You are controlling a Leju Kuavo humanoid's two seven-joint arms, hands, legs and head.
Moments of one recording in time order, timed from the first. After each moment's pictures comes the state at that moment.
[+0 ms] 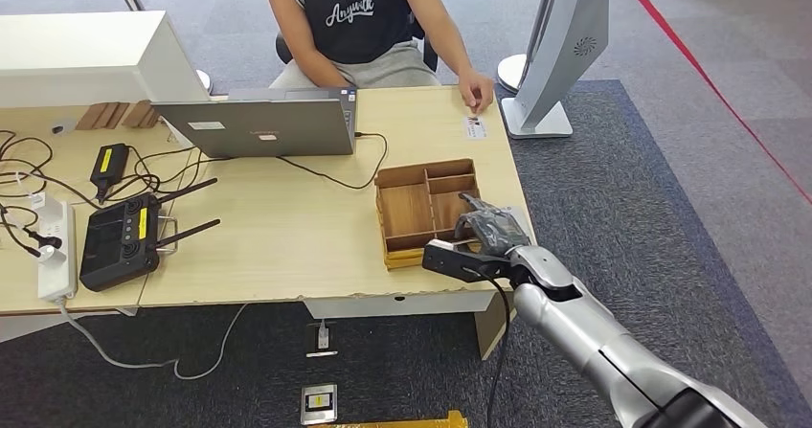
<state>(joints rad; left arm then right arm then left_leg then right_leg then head) -0.12 0.04 -1.25 -0.22 0.27 0.62 0.19 -0.61 -0.25 0.73 -0.87 0.70 -0.13 0.11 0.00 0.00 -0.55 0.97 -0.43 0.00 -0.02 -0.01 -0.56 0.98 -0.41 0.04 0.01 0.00</state>
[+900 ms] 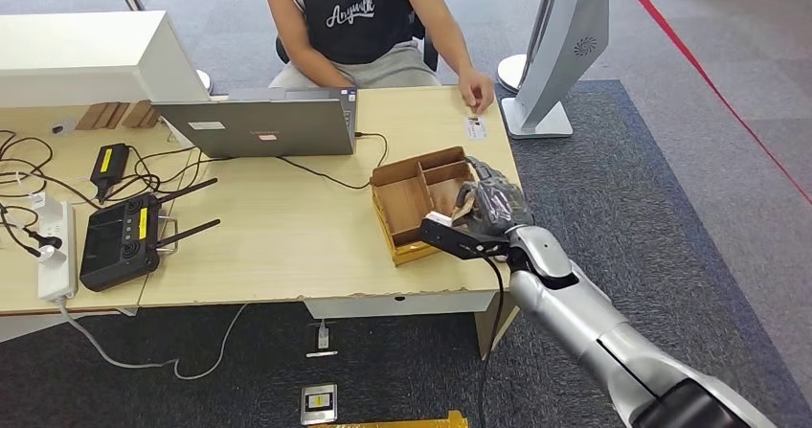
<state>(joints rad) -0.12 0.04 -1.25 -0.22 0.26 0.63 0.19 -0.65 -0.24 0.72 -0.93 0.77 -0.27 0.19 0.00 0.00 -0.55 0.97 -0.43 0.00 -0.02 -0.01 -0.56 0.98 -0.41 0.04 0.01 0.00</state>
